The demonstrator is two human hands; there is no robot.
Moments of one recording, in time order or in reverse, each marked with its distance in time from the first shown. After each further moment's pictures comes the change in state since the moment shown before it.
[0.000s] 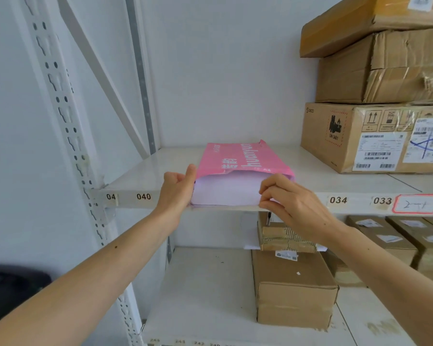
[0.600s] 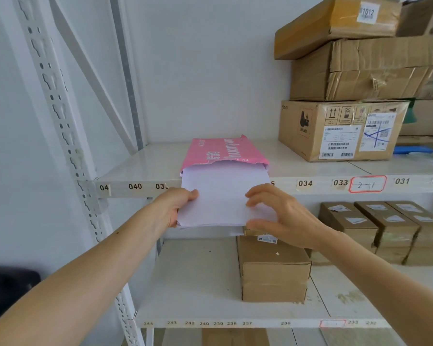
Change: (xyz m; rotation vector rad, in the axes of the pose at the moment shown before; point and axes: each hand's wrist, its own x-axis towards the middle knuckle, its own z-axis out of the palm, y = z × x) left_hand -0.051 0.004 0.005 -0.057 -0.289 -0.457; right_hand -0.059 -0.018 -0.015 0.214 -0.180 0.183
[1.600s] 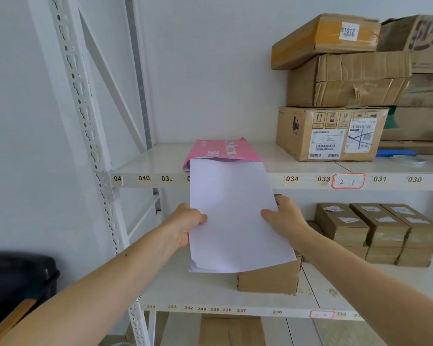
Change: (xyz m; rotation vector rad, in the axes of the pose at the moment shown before) left_hand -0.080 -0.048 0.028 0.012 0.008 0.067; right_hand -0.029 -0.020 0.004 0.477 0.153 0.828
